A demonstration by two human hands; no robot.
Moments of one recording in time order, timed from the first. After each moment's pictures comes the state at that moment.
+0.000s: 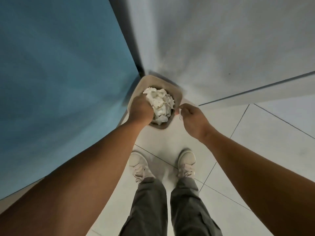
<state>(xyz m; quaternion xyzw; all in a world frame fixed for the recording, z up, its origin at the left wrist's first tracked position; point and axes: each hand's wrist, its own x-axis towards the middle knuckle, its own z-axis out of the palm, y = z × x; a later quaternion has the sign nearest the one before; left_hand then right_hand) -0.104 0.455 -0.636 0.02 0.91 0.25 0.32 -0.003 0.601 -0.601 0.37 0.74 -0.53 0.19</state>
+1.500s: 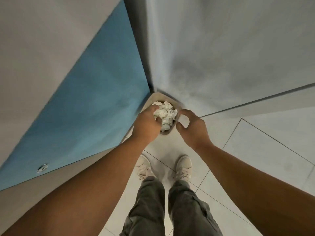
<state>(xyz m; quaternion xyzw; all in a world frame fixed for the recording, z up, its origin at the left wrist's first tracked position) -0.074 0.440 -0.465 0.05 0.91 0.32 0.28 0.007 0.590 -0.474 0.29 0.85 -0.43 0.11</state>
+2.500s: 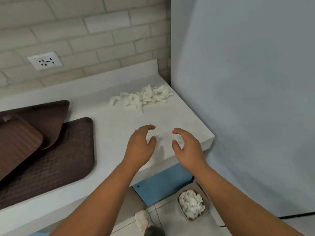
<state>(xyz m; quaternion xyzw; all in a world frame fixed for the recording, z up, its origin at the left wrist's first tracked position) -0.077 0.265 -0.053 -0.05 0.92 0.37 -0.11 -0.104 0.446 -0.078 -0.15 0.86 -0.49 -0.04</state>
